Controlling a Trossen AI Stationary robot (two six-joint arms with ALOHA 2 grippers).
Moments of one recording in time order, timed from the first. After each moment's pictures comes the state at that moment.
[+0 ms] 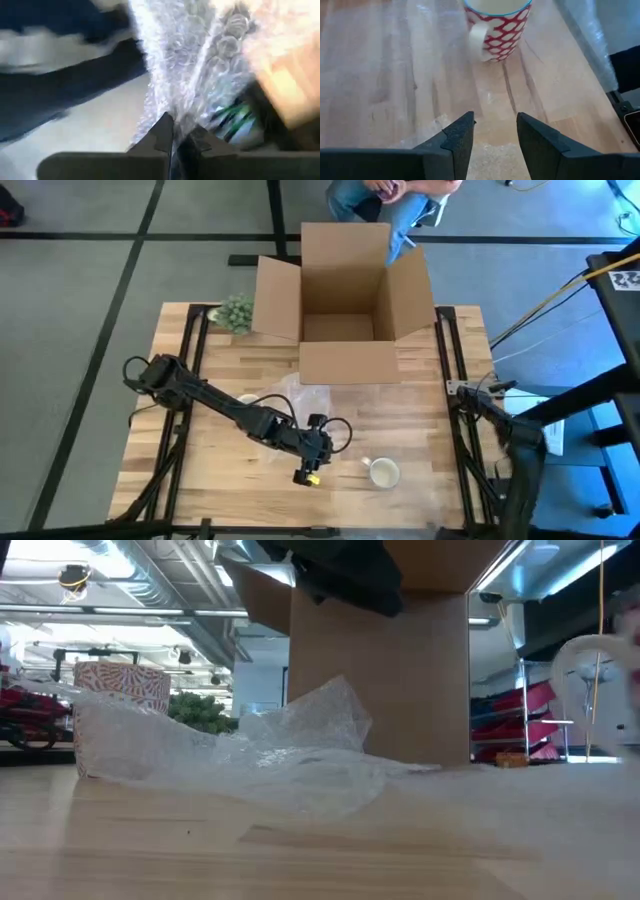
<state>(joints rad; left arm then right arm) -0.39 1.87 1.40 -0.30 -0.18 -0.07 1.32 2.08 1.70 -0.95 0.03 1.98</state>
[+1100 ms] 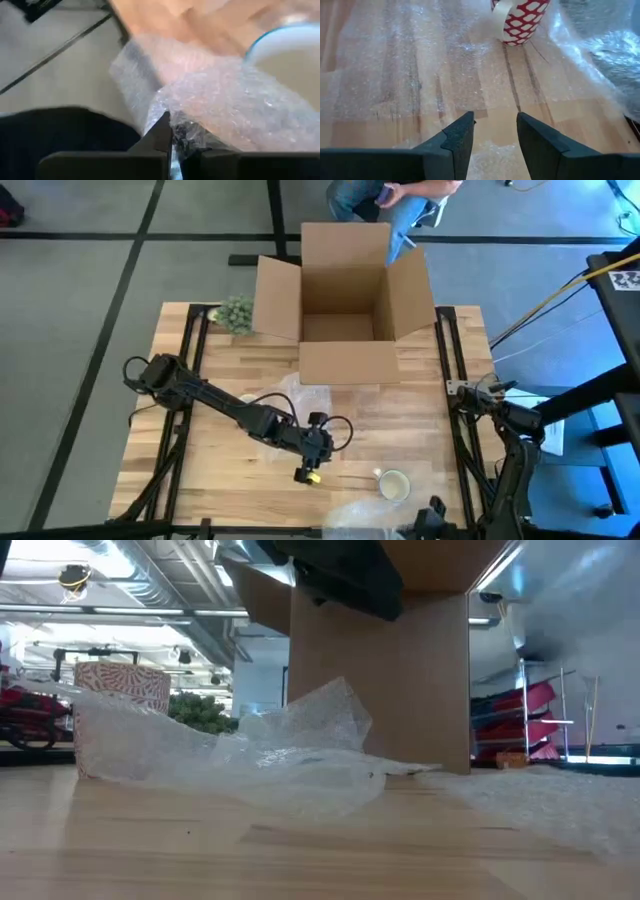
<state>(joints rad) -0.38 1.87 1.40 -0.31 -0.18 -0.06 1.21 2.01 1.69 -1.07 0.80 1.82</state>
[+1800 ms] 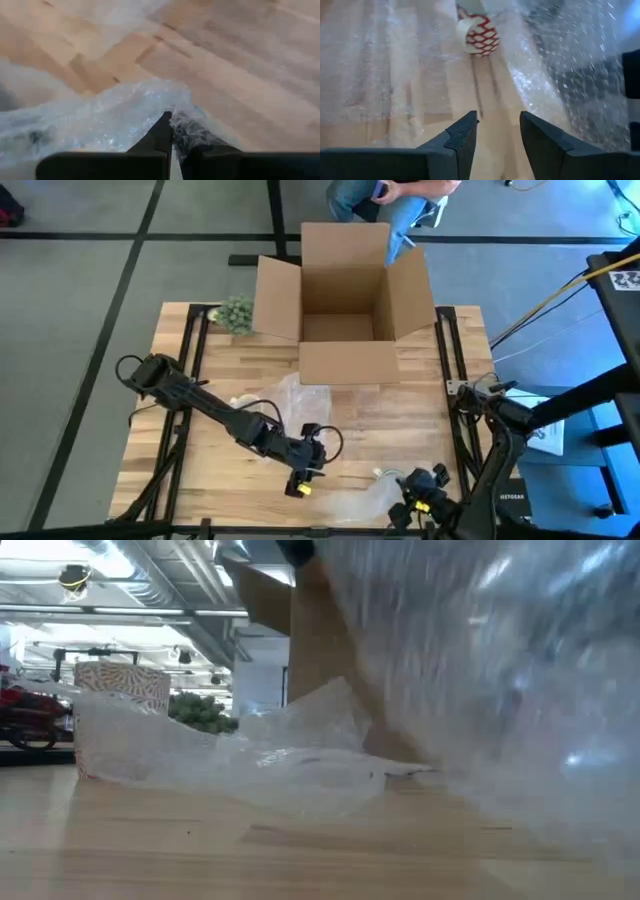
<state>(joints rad) -0.48 1.81 1.41 -0.31 -0.16 -0.20 1.07 2.00 1.69 -1.53 0.63 2.11</state>
